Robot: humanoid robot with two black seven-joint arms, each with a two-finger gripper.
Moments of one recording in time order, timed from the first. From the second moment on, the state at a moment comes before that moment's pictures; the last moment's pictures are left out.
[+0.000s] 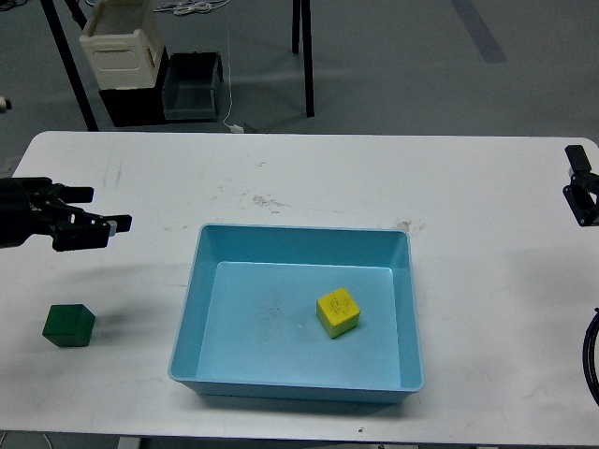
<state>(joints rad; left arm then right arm) -0.85 0.93 -0.54 -1.36 1.88 -0.49 -0.49 -0.15 -0.22 1.73 1.66 -0.96 0.15 0.16</state>
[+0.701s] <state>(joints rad) -0.97 0.96 -0.08 -1.34 2.08 -0.49 -0.49 -0.30 -0.21 1.79 1.66 -0.86 0.14 0.18</state>
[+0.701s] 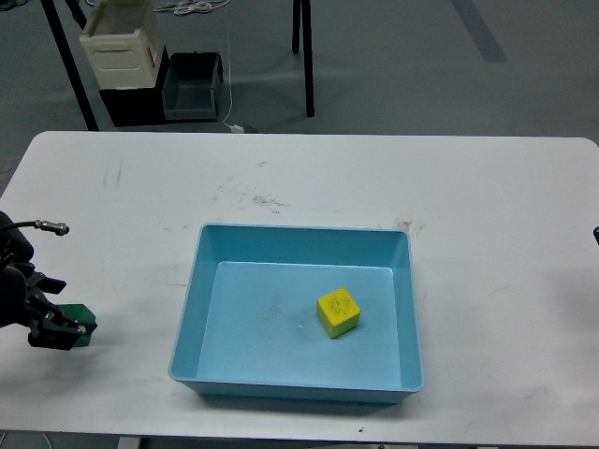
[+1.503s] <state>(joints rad) -0.96 0.93 -0.03 -1.23 2.03 -0.49 -0.49 -0.31 -0.20 1.79 1.66 -0.86 0.13 0.18</state>
